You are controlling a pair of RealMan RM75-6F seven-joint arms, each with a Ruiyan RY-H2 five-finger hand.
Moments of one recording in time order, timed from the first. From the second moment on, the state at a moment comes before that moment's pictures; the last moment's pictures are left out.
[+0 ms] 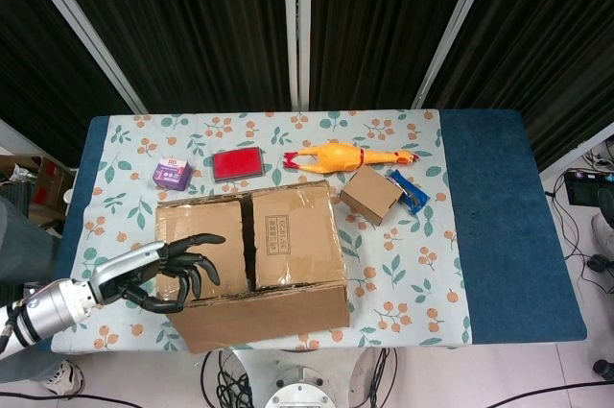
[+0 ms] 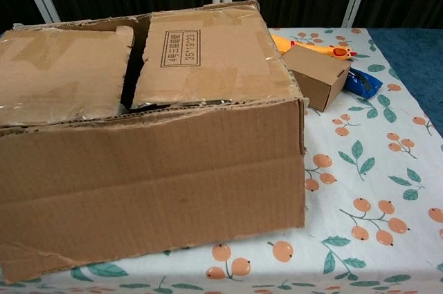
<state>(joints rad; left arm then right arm) -0.80 -0.55 0.14 -1.92 2.10 1.10 -1.86 0.18 -0.93 0.31 -1.61 -1.45 1.71 0.08</state>
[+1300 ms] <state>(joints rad) -0.69 -1.30 -0.12 -1.68 1.46 1.17 0.20 0.15 -0.93 0.30 -1.60 -1.44 1.70 0.07</state>
